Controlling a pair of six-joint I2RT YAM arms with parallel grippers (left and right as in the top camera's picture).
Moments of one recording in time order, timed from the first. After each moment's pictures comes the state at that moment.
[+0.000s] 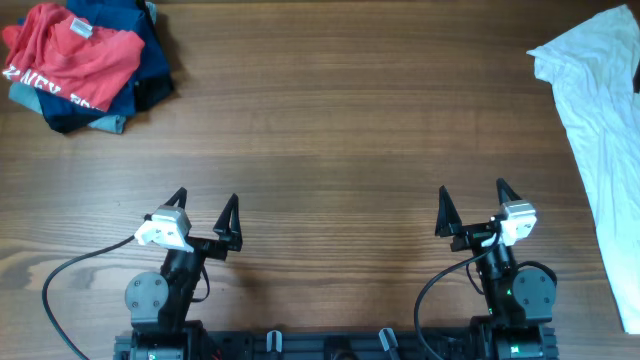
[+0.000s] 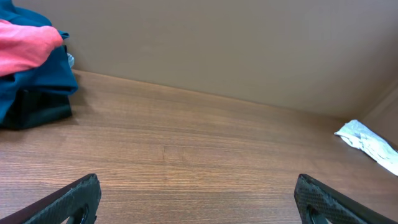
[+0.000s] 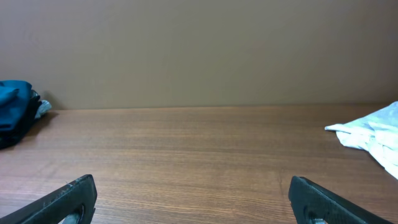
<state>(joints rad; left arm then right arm) 0.02 0.01 0.01 -0.05 0.26 -0.29 0.03 0.01 0.01 0.01 -0.12 0.09</state>
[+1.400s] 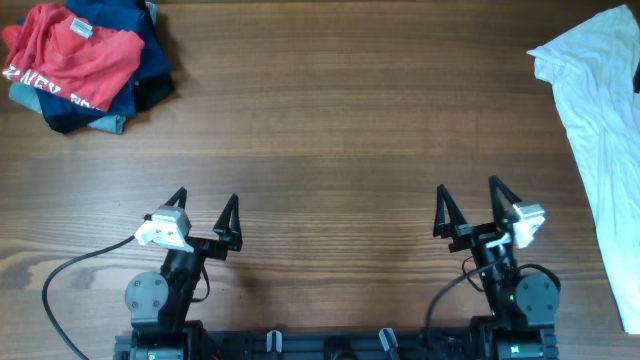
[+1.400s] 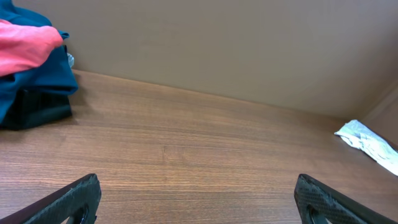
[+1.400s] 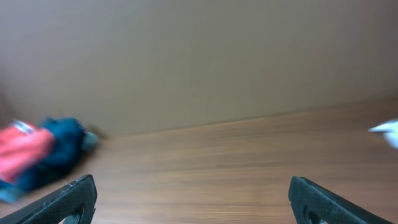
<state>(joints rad) 0.02 0.01 0.01 -0.05 0.26 -0.29 0.03 0.02 0.01 0.10 -0.21 0.39</state>
